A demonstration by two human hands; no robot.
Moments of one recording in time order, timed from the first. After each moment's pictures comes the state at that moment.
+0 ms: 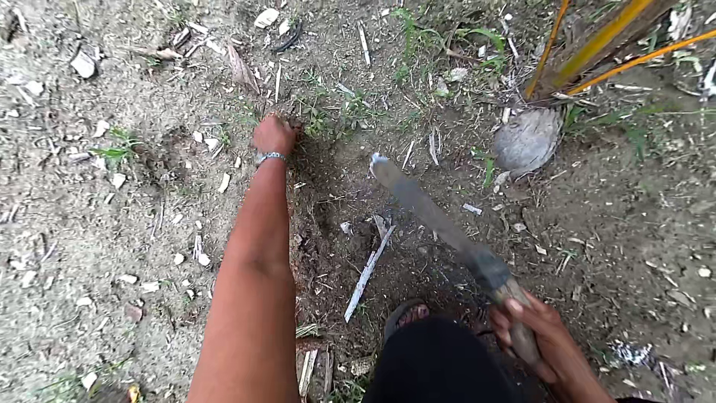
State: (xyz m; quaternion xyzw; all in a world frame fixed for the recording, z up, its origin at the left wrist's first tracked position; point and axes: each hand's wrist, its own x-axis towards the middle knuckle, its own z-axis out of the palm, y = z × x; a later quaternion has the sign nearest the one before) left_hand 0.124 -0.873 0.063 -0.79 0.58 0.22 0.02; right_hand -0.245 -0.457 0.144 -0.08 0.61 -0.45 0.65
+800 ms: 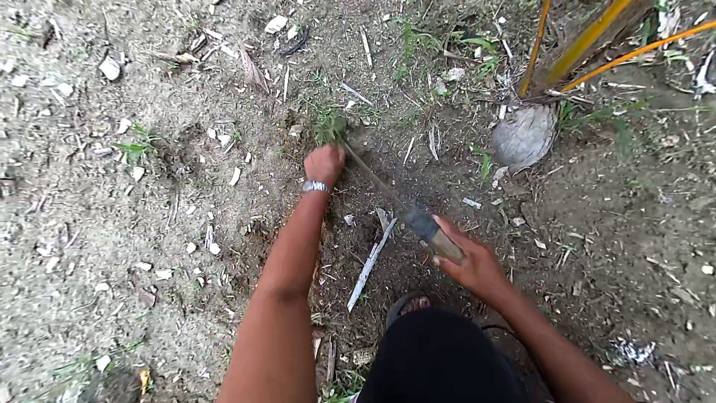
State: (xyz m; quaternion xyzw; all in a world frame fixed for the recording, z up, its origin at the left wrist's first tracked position) left_hand 0.060 -0.783 0.058 -0.70 0.67 0.23 0.04; right_hand -0.214 -0.530 0.107 -0.59 0.65 -0.22 0.43
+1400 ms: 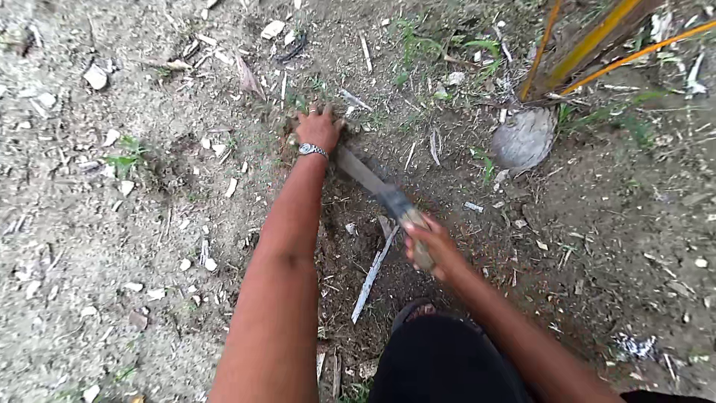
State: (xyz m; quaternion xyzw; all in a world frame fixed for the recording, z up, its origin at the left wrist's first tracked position) left_hand 0.050 -0.867 0.072 -0.68 0.71 0.17 0.01; right_hand -0.147 -0.586 0.085 -0.14 0.57 -0.39 0.71
